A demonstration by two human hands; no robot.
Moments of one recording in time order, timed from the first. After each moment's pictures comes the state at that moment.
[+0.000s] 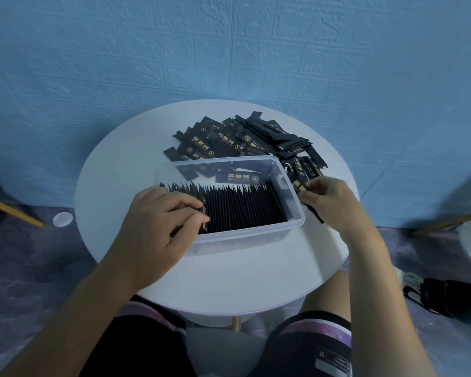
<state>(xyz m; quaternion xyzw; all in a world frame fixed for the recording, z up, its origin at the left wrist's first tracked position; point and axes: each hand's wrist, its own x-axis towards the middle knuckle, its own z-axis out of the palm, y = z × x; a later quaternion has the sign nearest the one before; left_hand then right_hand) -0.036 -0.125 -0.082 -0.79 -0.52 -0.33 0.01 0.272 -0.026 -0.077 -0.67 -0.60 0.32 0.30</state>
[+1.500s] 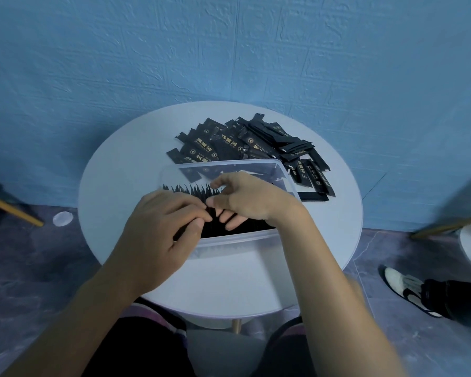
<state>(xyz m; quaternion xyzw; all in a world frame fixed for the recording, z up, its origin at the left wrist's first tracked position) -0.039 -0.127 -0.080 -0.79 -0.52 -0.32 0.00 0.139 -0.034 -0.038 -0.49 -0.67 0.54 0.13</state>
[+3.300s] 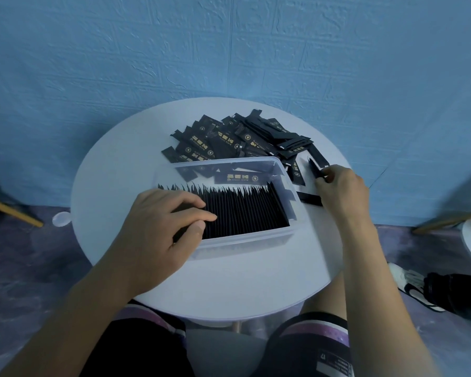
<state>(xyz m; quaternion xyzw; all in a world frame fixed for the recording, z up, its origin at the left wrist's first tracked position) -0.035 -0.124 -0.077 -0.80 -0.52 -0.28 -0.03 0.284 0.011 -0.095 -0.76 -0.59 0.09 0.27</state>
